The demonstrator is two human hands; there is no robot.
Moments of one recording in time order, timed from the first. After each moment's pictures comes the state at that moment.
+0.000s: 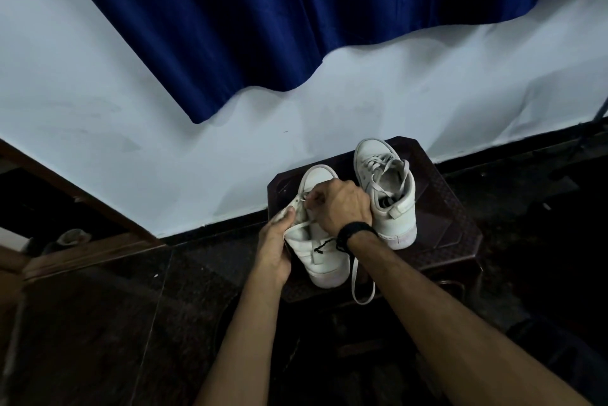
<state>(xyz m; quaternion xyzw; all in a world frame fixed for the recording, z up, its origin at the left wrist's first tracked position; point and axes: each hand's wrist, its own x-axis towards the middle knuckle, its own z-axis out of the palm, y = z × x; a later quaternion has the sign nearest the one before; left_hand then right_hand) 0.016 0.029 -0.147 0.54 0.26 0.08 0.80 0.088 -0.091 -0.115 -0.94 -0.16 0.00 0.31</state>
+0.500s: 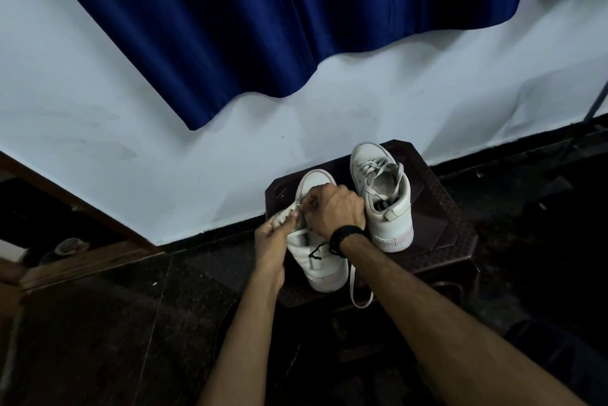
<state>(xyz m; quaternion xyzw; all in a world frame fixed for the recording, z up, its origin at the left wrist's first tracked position) 0.012 0.019 -0.132 0.63 0.26 0.16 0.71 0.081 -0.088 -0.105 -0.95 -0.15 -0.01 0.28</state>
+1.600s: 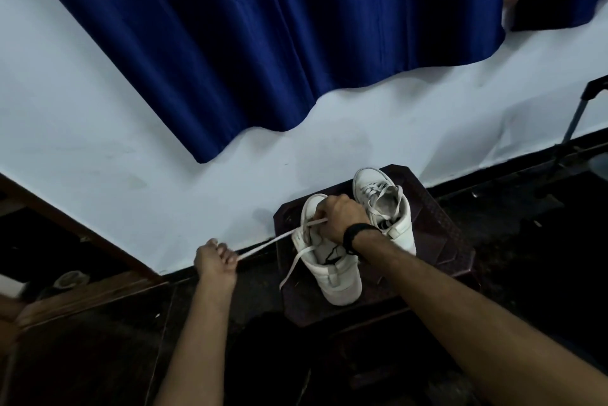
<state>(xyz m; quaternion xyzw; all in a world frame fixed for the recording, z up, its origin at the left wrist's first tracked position) 0.000 0.127 -0.080 0.50 0.45 0.26 0.69 0.101 -0.098 -0.079 -0.94 -0.23 0.07 0.26</state>
